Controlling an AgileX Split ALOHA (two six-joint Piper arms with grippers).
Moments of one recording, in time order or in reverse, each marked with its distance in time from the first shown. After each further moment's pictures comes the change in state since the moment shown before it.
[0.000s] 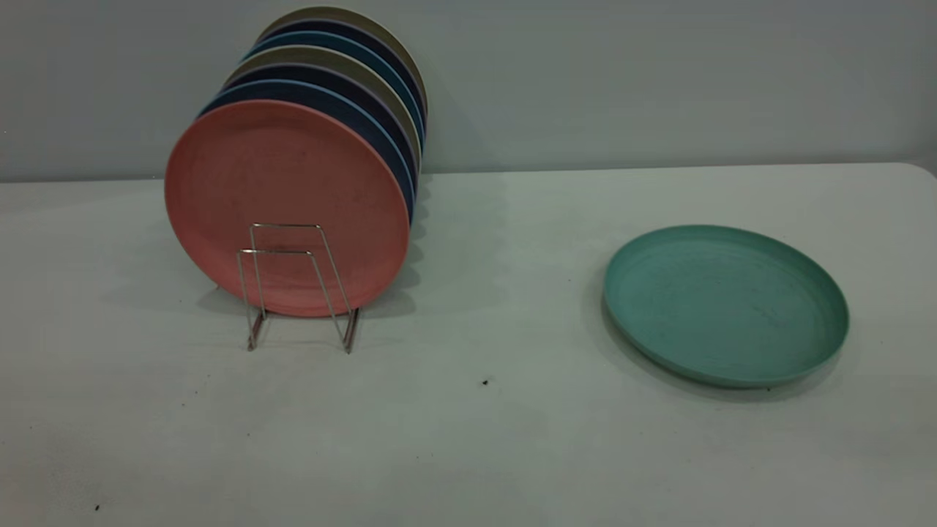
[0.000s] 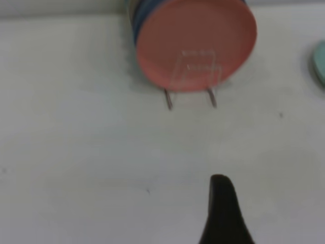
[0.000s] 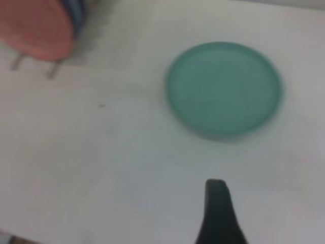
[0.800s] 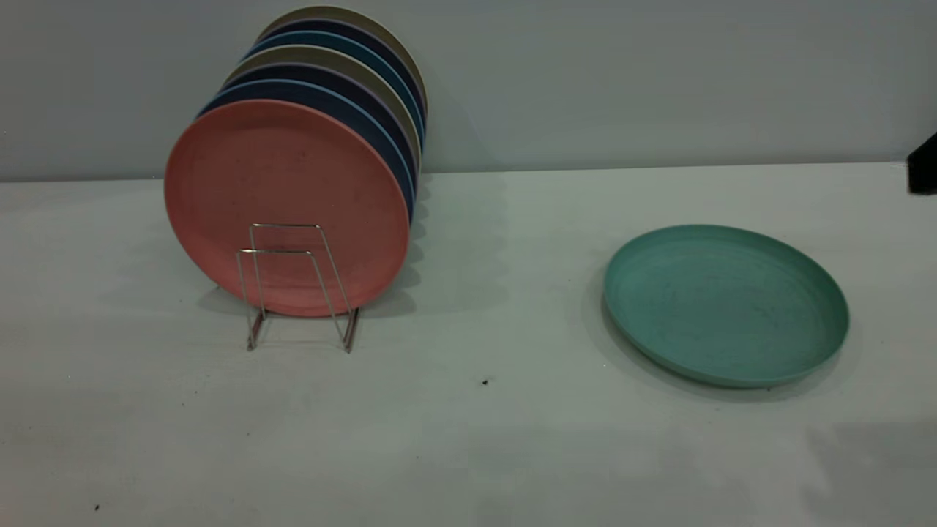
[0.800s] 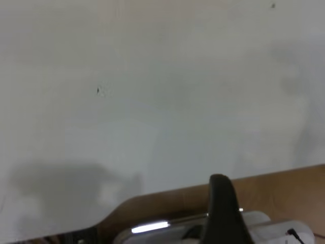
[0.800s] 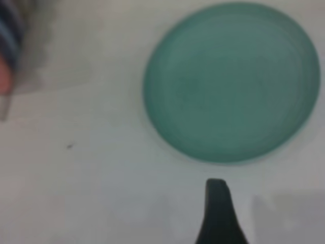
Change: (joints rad) left arm 0.000 0.497 0.000 -0.130 -0.042 0.003; right arm -0.040 0.929 -0.083 0.502 -0.547 -0.353
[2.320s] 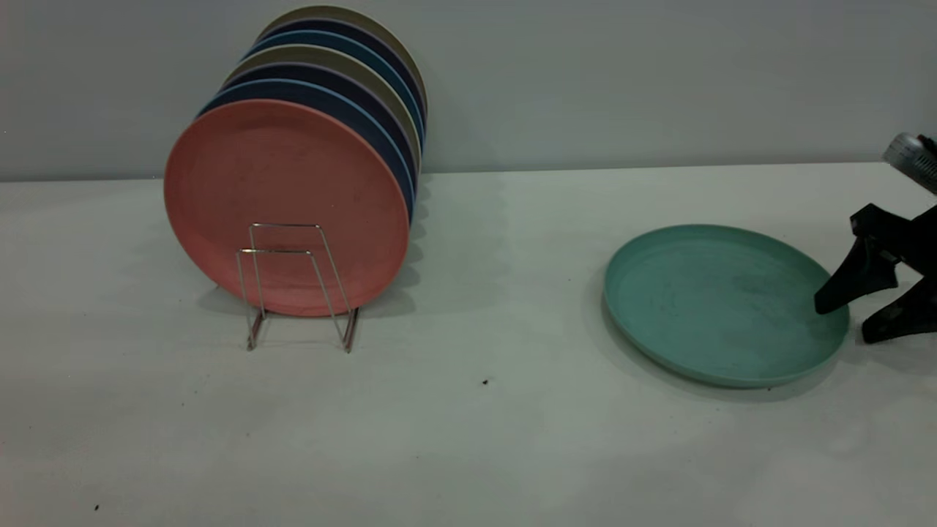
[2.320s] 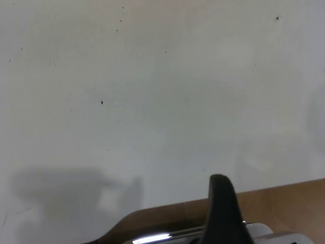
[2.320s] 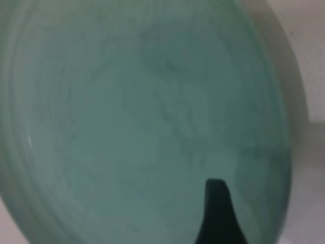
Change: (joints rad) left arm 0.000 0.009 0.000 0.003 -0.043 -0.002; right arm -0.269 1.020 -0.708 0.152 0.371 -0.193
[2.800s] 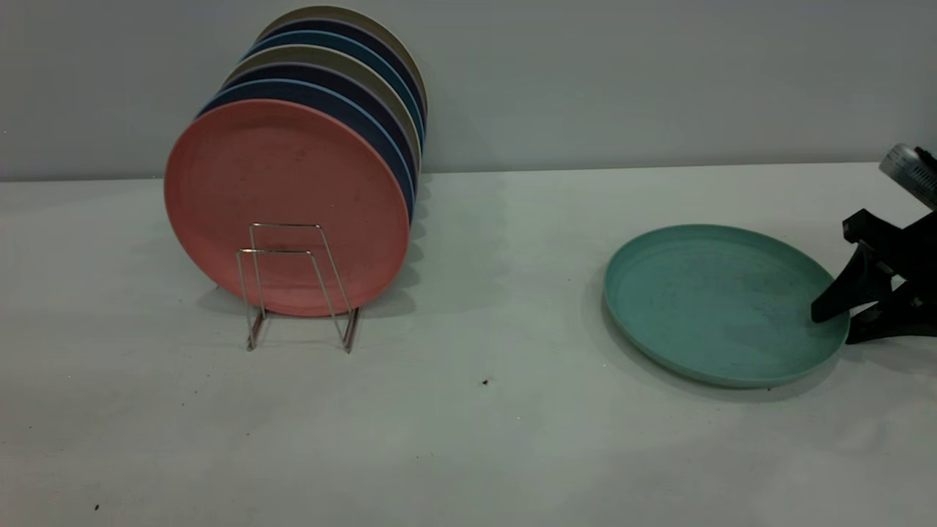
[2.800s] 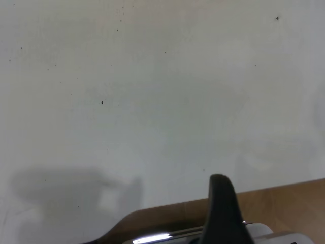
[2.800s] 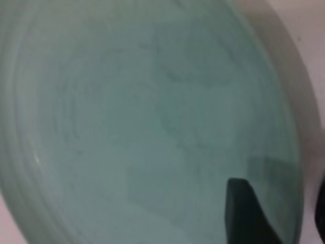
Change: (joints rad) left arm 0.000 0.000 0.000 0.000 0.000 0.000; right arm 0.000 0.039 -0.004 0.075 0.008 -0.014
